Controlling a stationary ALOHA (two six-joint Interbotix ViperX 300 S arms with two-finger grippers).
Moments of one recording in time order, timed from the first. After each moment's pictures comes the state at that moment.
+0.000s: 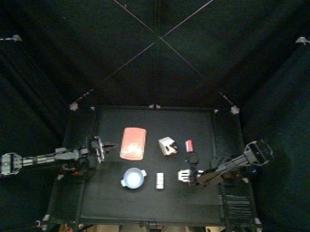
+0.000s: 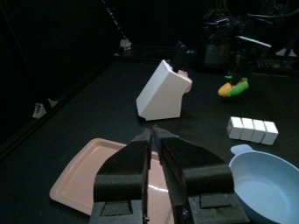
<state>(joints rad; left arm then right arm) 0.33 -0.96 1.44 0.09 -0.40 -0.03 0.39 -0.17 0.77 -0.45 0.87 2.22</state>
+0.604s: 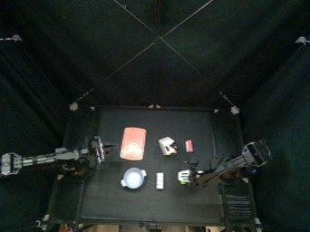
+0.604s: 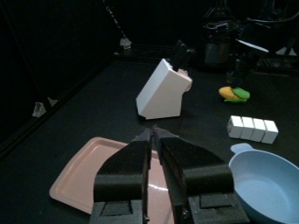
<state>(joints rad) 0.33 -0.96 1.44 0.09 -0.40 -0.03 0.39 -0.14 0.78 -0.44 0.85 2.22</state>
